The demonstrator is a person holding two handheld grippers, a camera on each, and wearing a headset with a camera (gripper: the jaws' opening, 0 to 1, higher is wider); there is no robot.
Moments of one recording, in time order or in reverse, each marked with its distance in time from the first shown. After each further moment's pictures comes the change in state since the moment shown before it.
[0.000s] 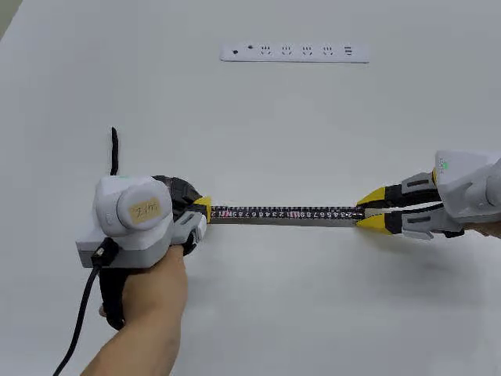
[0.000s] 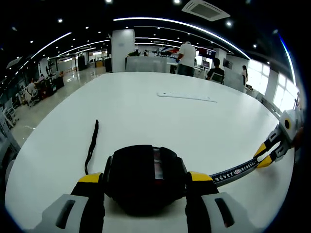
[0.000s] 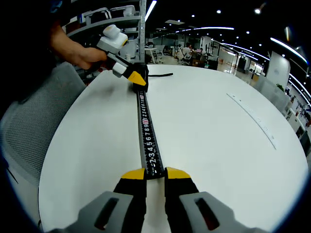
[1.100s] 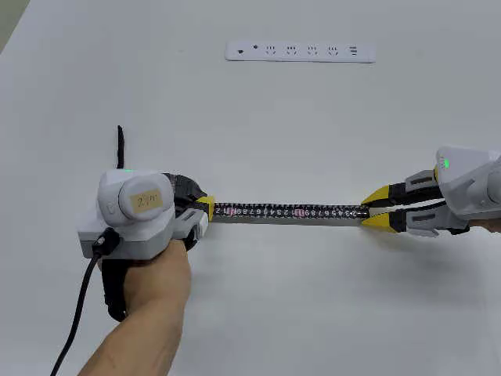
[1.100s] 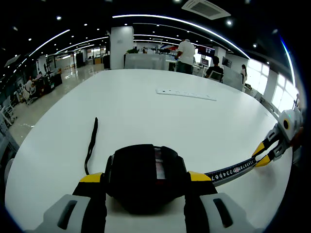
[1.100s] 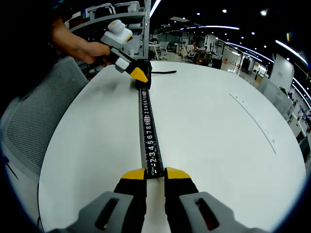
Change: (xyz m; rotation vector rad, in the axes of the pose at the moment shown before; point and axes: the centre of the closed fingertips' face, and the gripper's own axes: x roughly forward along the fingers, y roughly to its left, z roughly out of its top) left arm -0.004 0.000 -0.001 -0.009 0.028 -0.020; right arm -0.001 0.001 0.001 -0.038 0.038 0.016
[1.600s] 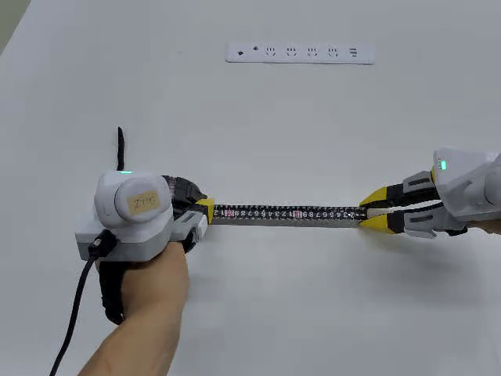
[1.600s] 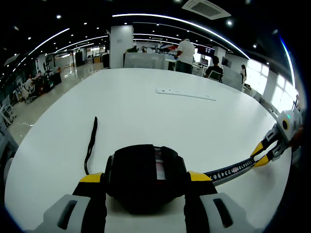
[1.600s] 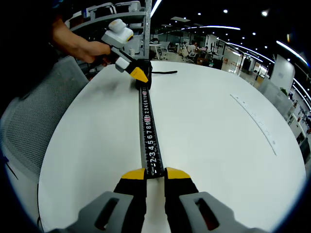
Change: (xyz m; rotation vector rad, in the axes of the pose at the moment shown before) left arm -0.001 0.000 0.000 -0.004 0.009 -0.009; right arm 0.002 0.000 0.002 -0.005 0.001 0.003
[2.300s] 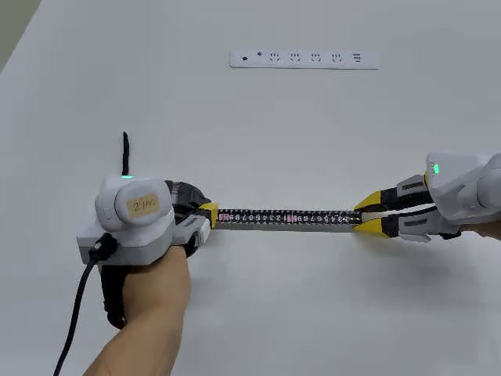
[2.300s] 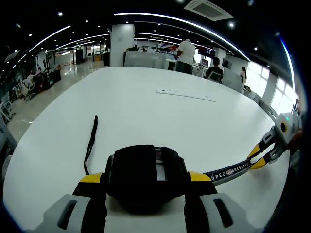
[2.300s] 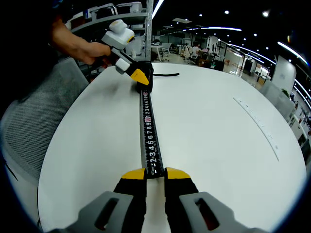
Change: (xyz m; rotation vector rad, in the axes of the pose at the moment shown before) left arm 0.000 0.000 0.000 -0.022 0.008 -0.013; right arm 0.009 0.000 0.010 -0.007 -0.015 0.014
